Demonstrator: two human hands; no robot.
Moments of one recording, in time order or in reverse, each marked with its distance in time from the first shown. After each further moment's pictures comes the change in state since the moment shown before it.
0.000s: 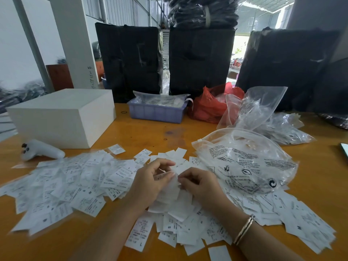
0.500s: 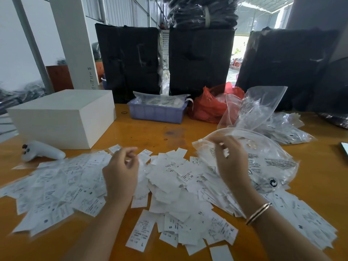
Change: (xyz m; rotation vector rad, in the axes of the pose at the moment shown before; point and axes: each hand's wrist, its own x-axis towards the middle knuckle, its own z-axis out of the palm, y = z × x) left_hand 0.011 -0.010 -0.030 0.403 0.577 -0.040; right_hand 0.024 -0.011 -0.047 -0.360 0.621 -0.311
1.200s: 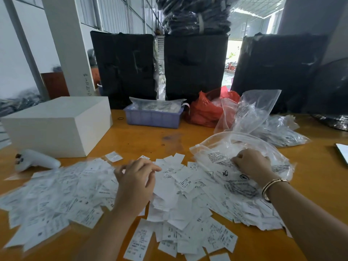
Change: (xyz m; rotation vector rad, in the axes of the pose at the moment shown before) left_hand -0.012 -0.001 0.015 0.249 -0.124 0.486; right_hand 0.046 0.093 -0.027 -0.705 -0.565 0.492
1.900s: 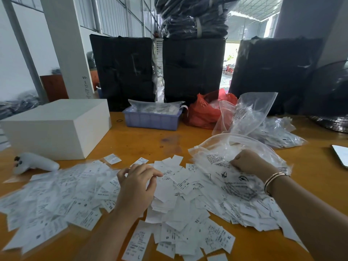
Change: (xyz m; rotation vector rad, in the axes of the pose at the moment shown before) left_hand -0.003 0.004 0.001 -0.087 -0.133 -0.030; right_hand 0.015 0.004 -0.005 0.077 -0.206 -0.068
